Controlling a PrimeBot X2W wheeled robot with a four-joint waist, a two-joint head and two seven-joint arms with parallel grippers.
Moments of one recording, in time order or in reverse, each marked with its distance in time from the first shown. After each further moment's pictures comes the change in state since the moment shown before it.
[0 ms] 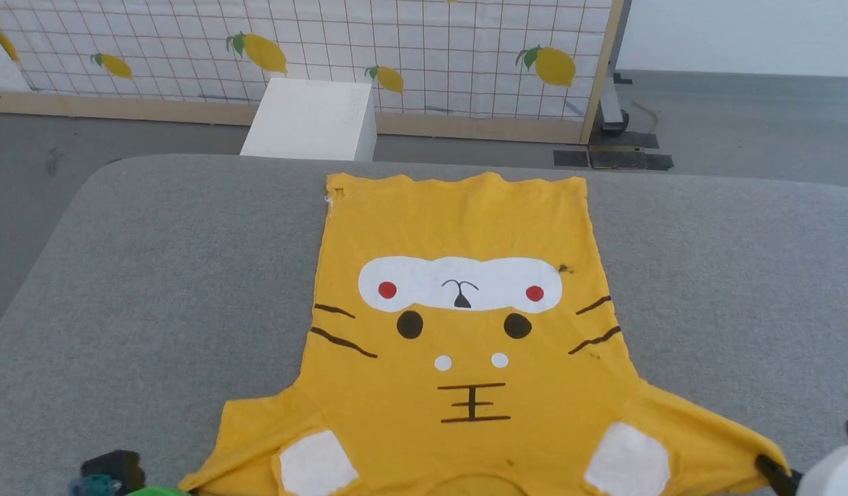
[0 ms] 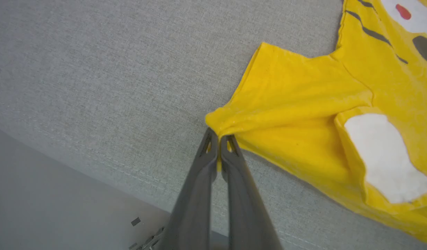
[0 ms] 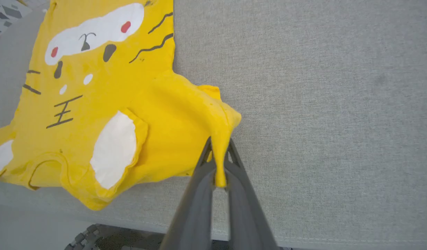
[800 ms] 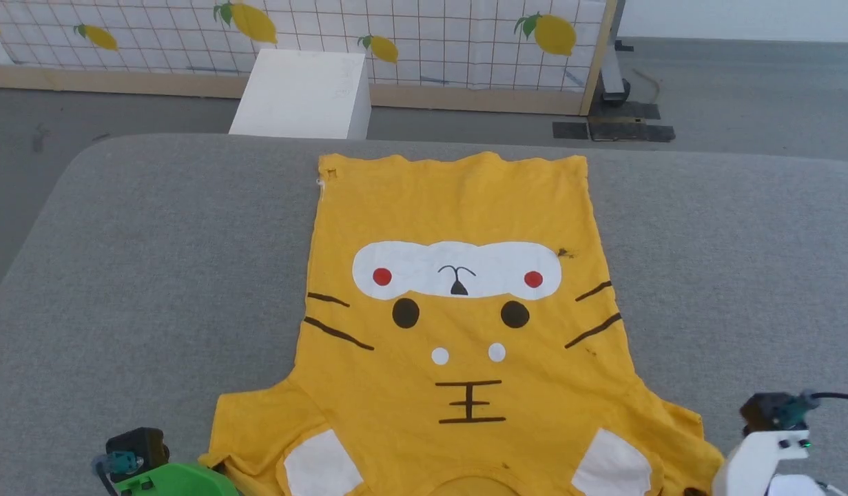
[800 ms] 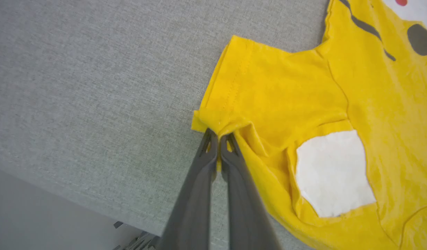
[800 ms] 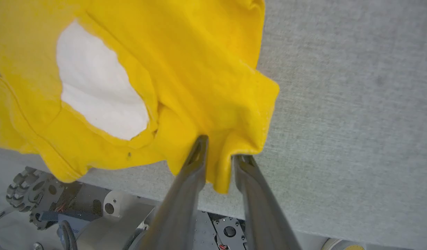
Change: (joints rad) left arm -0.092 -0.047 -0.047 0.081 -0.012 -0.035 -0.020; right arm -0.123 -0.061 0.235 0.305 -0.182 0.000 0.074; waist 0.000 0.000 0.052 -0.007
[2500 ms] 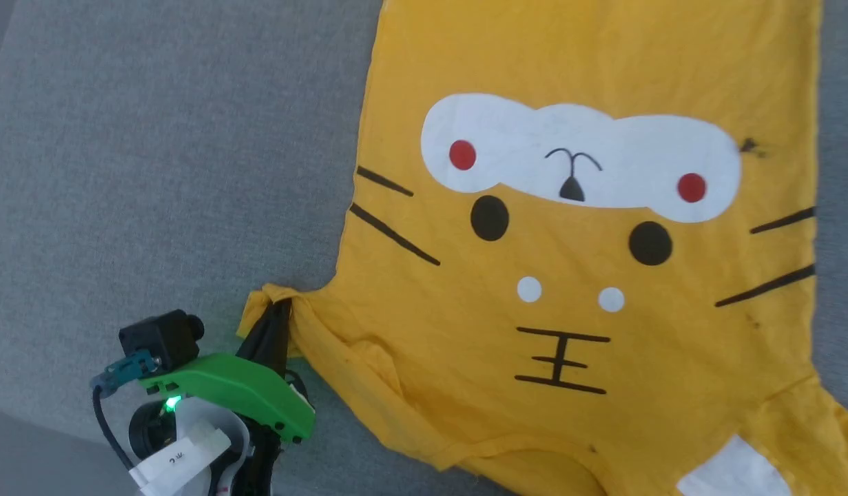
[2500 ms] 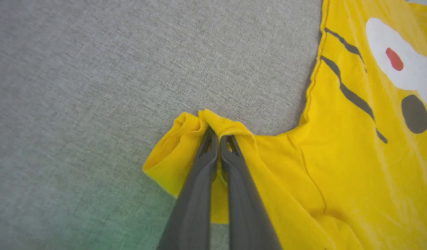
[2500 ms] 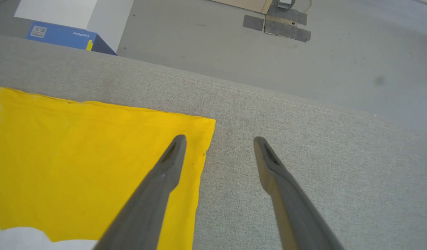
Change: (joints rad) left arm -0.182 -0.101 -0.035 -0.247 -0.033 -0.040 -0.123; right arm -1.379 -0.057 -0.116 0.572 -0.399 0.000 0.091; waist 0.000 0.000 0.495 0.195
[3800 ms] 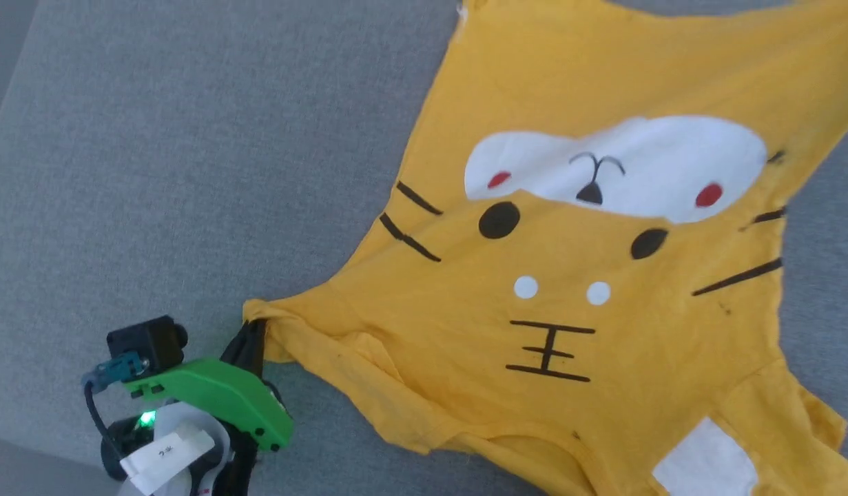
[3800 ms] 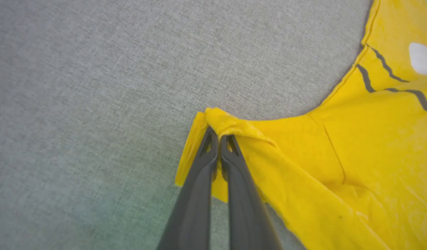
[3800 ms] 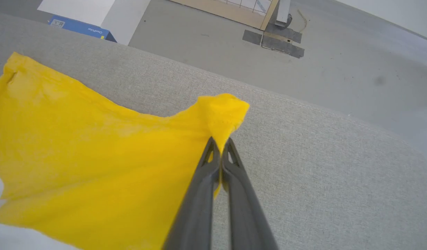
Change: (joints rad) left arm 0.009 0.060 0.002 0.010 0.011 0.026 0.049; right arm 0.280 -0.199 0.119 -0.353 0.337 0.000 0.038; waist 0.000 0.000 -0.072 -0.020
